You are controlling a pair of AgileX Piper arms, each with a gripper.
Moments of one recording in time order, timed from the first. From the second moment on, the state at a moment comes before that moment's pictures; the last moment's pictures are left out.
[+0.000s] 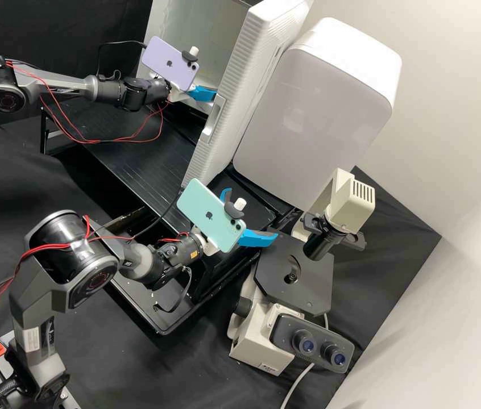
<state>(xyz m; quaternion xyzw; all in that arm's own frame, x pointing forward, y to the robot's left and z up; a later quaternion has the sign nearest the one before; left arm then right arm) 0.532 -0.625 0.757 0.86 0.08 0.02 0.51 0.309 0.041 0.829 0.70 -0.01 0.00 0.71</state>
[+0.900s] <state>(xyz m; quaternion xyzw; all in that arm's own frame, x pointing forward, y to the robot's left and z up) 0.506 -0.623 0.764 0.87 0.09 -0.01 0.48 0.309 0.041 0.829 0.70 -0.01 0.00 0.71</state>
